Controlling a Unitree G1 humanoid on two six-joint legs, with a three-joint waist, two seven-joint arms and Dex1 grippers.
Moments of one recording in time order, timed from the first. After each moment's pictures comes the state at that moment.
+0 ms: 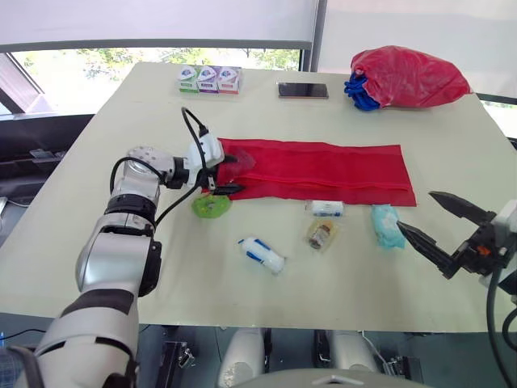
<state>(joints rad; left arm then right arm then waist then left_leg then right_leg) -1.06 0.58 -0.06 1.16 0.01 -0.36 -1.33 0.31 -0.64 -0.51 -0.79 0.72 0.50 0.65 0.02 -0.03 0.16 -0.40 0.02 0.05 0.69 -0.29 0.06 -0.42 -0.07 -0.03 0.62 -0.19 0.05</state>
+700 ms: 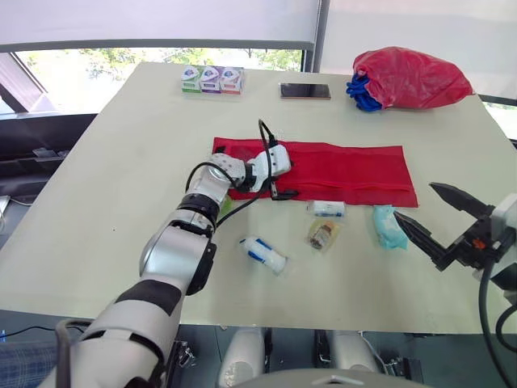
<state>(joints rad) -1.11 0.28 -0.21 1.26 0.21 -0.39 -0.96 0.29 -0.64 -0.49 -0.84 0.72 0.50 0.53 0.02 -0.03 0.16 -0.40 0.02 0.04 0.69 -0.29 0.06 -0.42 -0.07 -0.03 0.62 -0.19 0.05</state>
